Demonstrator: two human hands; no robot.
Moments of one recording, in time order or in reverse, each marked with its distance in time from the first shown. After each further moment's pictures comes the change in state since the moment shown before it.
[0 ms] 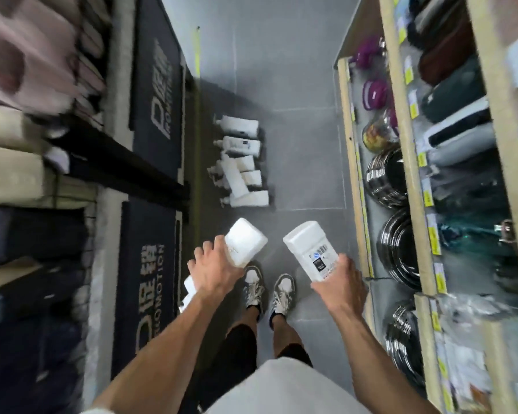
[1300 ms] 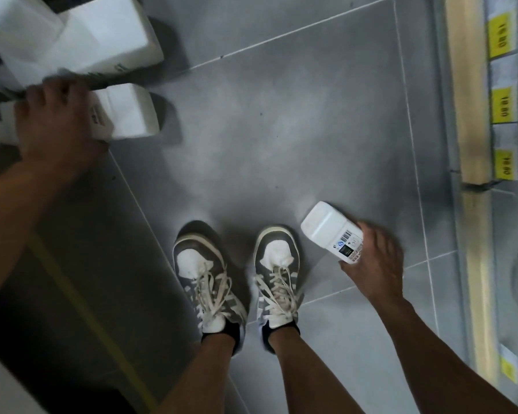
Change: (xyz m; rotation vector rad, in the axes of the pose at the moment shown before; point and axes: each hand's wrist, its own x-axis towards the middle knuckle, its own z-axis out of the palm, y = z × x) left_hand 0.532 -0.082 0.433 0.503 0.198 0.543; right_hand 0.290 0.331 0.529 -0.200 -0.025 0.021
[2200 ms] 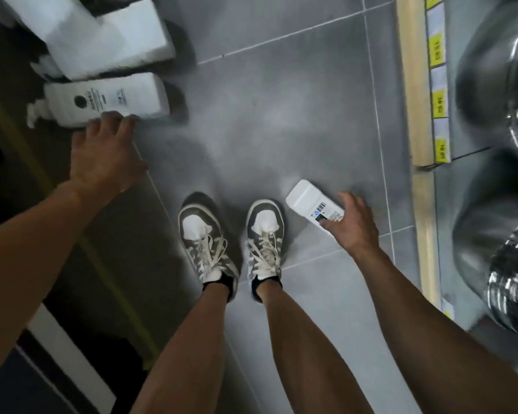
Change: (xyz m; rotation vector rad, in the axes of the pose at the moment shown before) left_hand -0.095 0.057 -0.085 -0.086 -0.255 -0.057; right_hand -0.013 -0.039 -0.098 0.189 -0.231 0.190
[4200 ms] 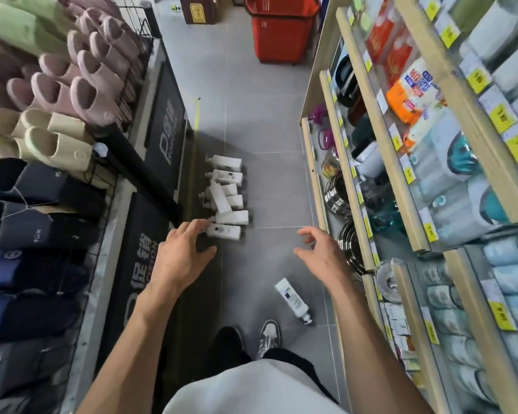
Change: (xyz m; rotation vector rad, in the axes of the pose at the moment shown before) left_hand -0.671 0.117 -0.470 -0.558 0.491 -0.171; right_hand -0.597 -0.049 -0.469 0.250 0.179 -0.712
